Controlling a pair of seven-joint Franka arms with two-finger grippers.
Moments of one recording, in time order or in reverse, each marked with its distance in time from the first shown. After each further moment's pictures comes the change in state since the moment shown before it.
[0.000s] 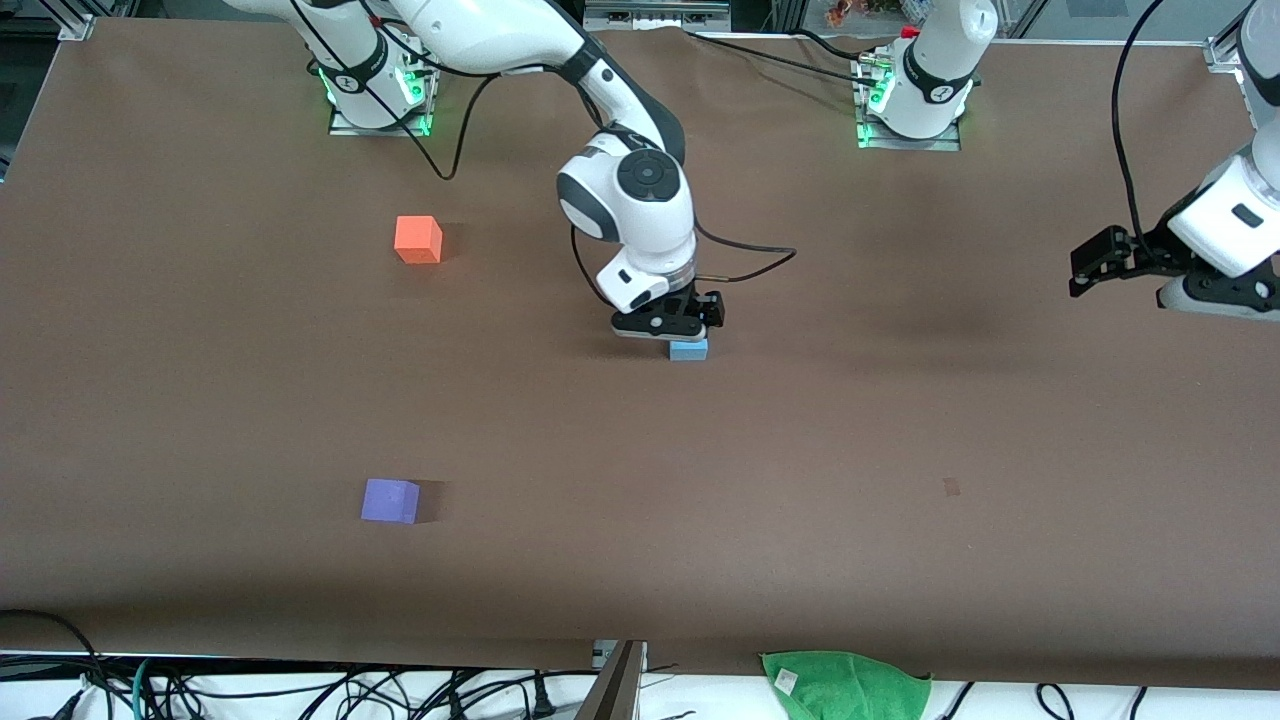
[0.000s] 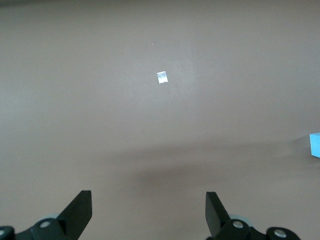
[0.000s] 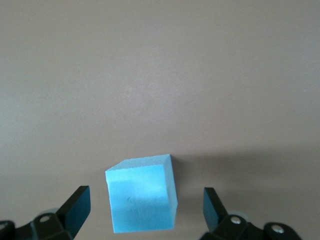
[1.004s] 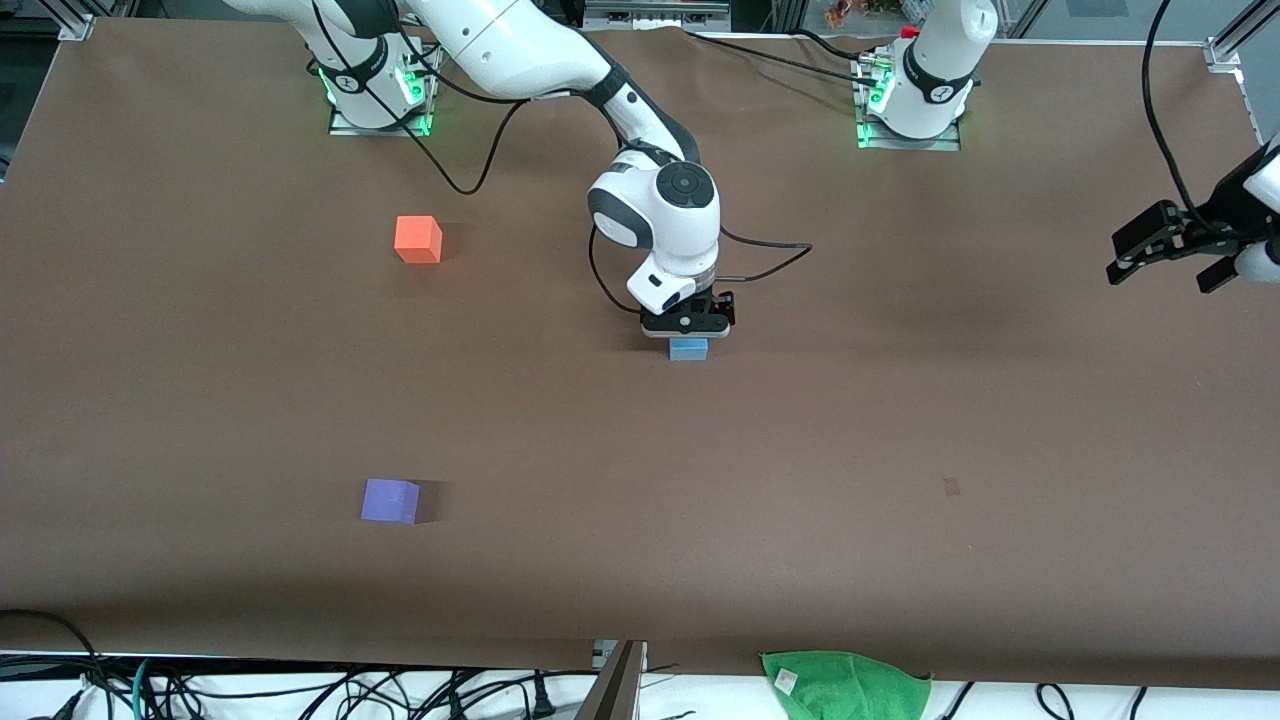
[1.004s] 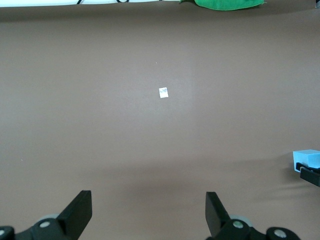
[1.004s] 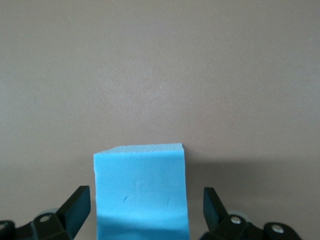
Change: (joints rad) left arm 0.019 -0.019 0.018 0.071 -0.043 -0.031 -0.016; right arm 0.049 0.119 -0.004 0.057 -0.079 0.024 0.008
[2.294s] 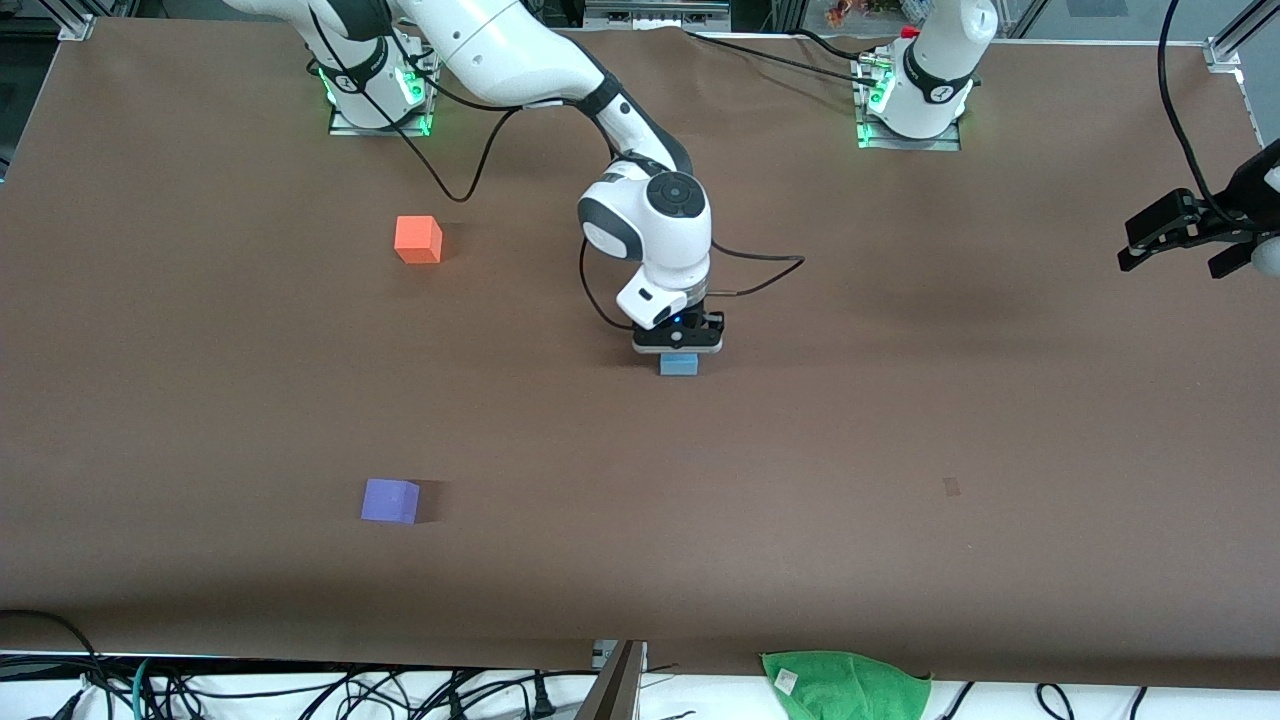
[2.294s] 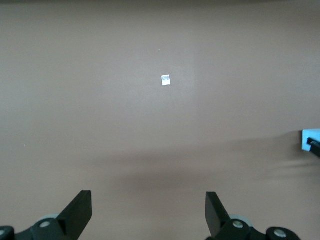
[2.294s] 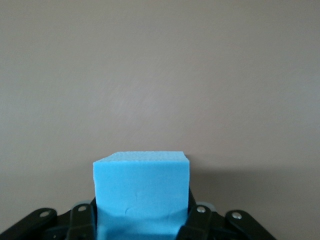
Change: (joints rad) left arm 0.001 0.019 0.014 0.046 0.000 -0.083 -0.002; right arm -0.036 -0.023 -0.041 0.031 -0.017 -0.041 -0.044
